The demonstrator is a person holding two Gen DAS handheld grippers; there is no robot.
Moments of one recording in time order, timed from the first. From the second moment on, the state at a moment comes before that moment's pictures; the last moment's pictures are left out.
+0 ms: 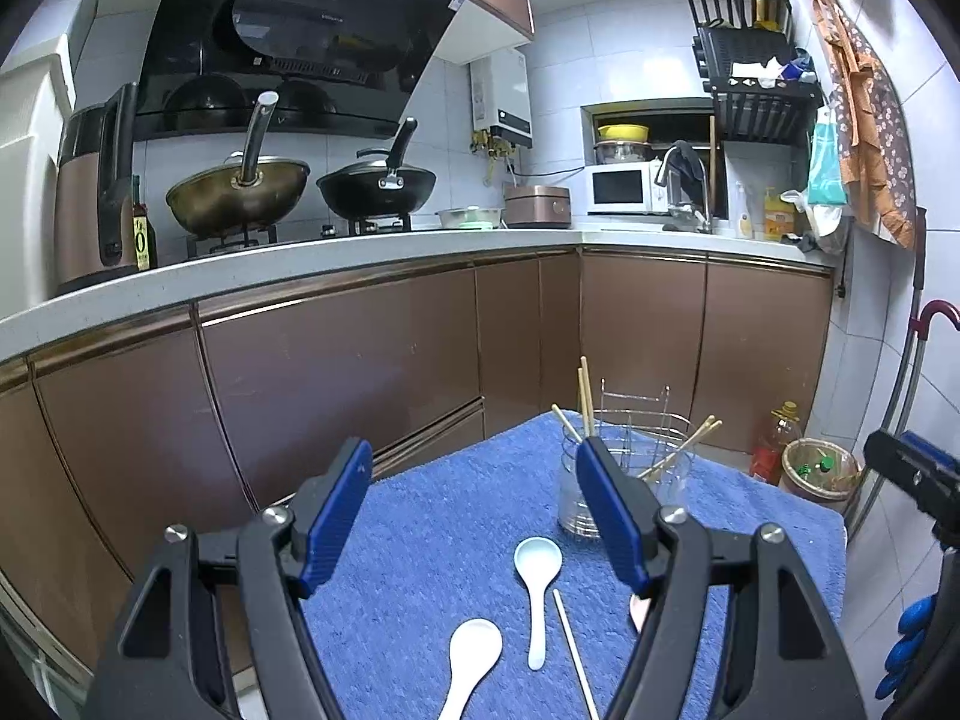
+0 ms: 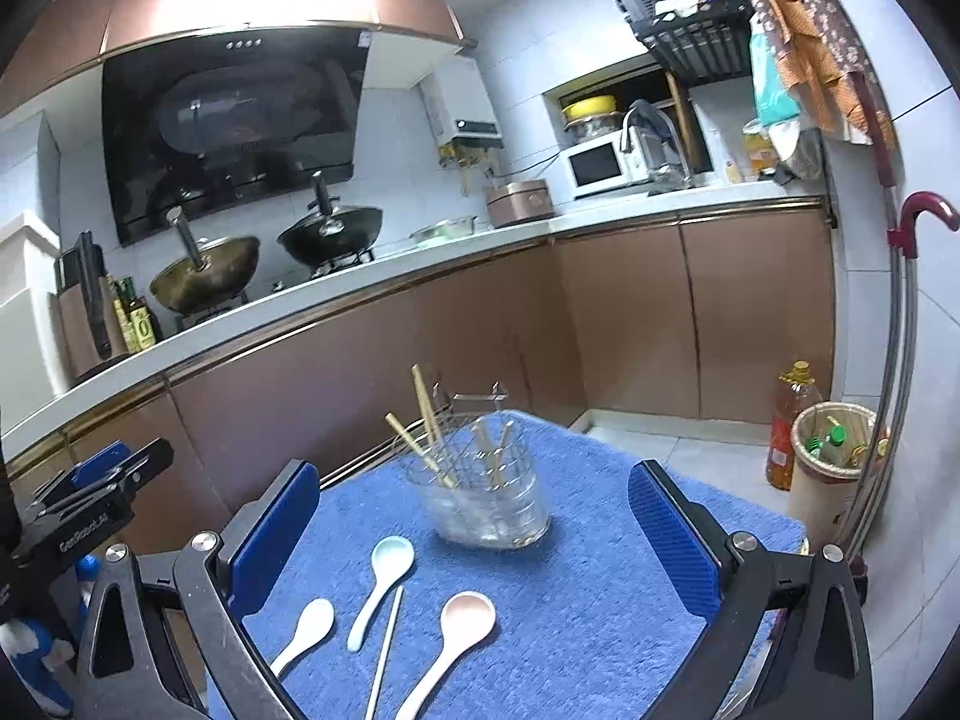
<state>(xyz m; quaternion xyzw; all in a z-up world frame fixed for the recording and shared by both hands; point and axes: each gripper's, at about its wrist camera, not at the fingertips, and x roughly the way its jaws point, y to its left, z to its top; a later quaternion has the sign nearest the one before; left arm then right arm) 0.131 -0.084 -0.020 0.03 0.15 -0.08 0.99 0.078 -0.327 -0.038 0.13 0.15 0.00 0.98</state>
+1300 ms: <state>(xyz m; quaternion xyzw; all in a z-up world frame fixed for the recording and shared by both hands) 0.196 -0.044 -0.099 -0.11 0.38 -0.20 0.90 0.111 -0.339 -0.099 0.16 0.29 0.05 0.94</state>
